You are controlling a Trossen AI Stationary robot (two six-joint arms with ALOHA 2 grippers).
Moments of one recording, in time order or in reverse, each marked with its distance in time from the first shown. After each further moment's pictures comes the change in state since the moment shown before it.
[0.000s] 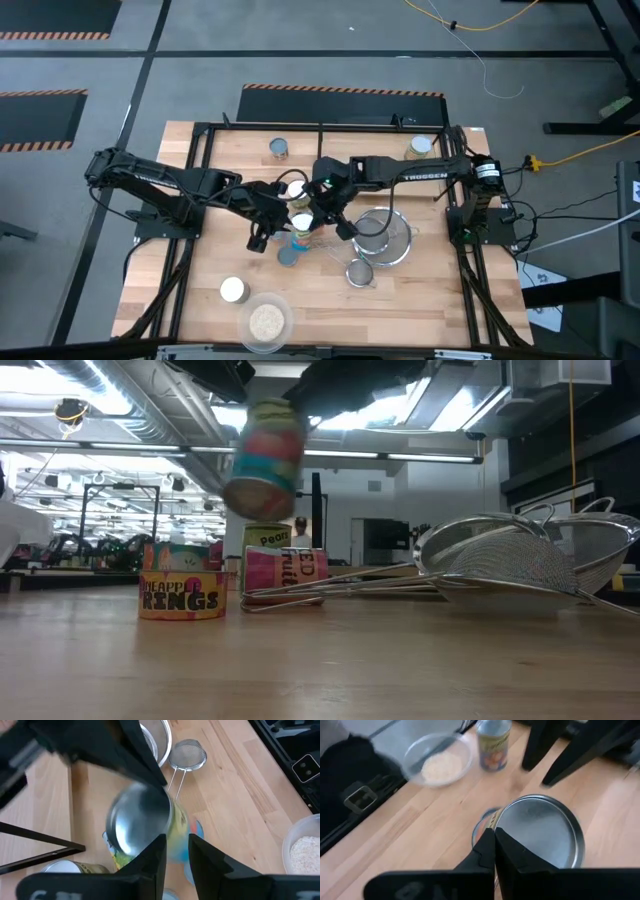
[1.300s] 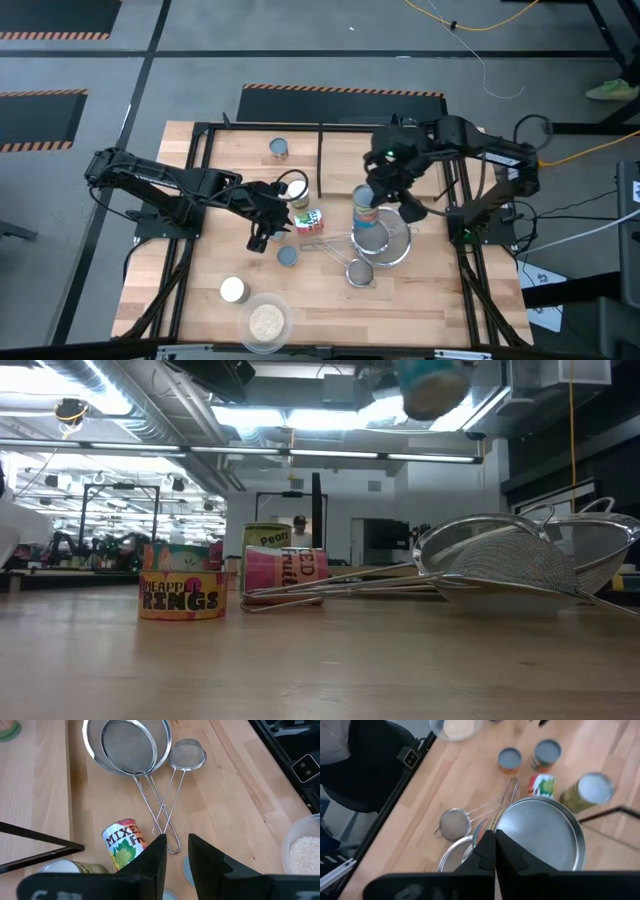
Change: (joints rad) left arm 0.000 0.002 0.000 -0.001 0.001 -0.005; right arm 0.001 -0.278 0.350 -0.846 0.201 0.066
